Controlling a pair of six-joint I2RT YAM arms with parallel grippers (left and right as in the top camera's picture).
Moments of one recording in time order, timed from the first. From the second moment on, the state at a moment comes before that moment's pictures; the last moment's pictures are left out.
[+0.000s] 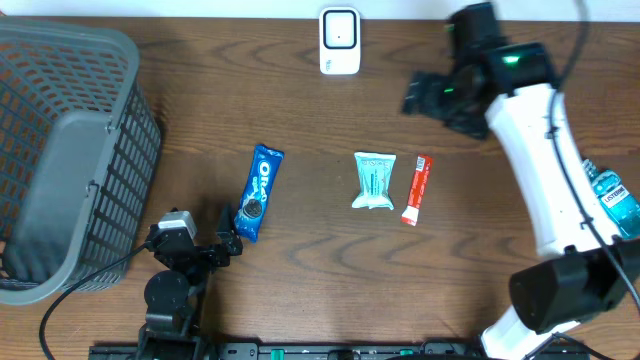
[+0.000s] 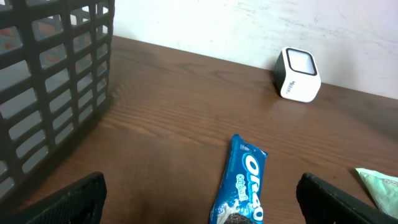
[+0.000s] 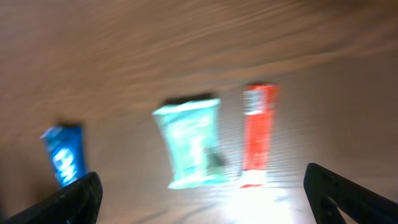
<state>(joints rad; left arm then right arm) -0.13 0.10 0.04 -0.14 -0.09 -0.25 0.27 1.82 1.84 -1.25 -0.07 0.56</state>
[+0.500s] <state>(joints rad) -0.13 0.10 0.04 -0.14 -0.09 -0.25 0.63 1.93 1.84 -0.94 -0.19 0.69</state>
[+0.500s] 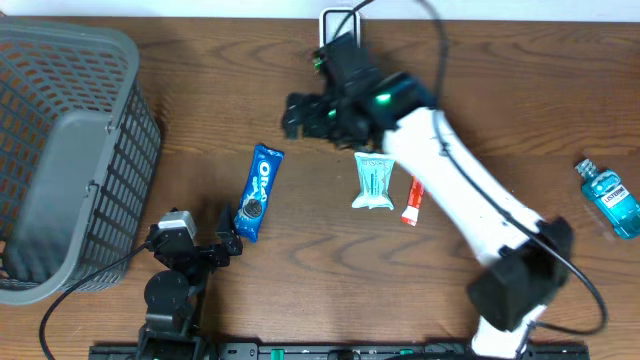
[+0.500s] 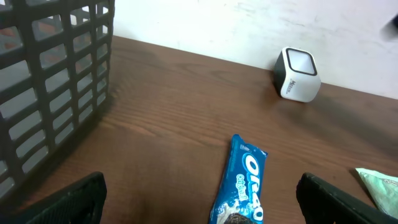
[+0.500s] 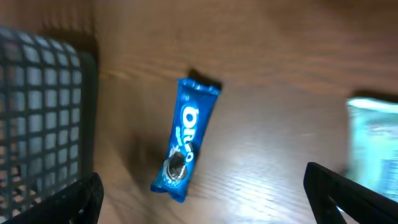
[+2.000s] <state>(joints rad) -0.13 0.10 0.04 -0.14 -0.09 -0.25 0.84 2.56 2.28 -1.07 -0.06 1.08</state>
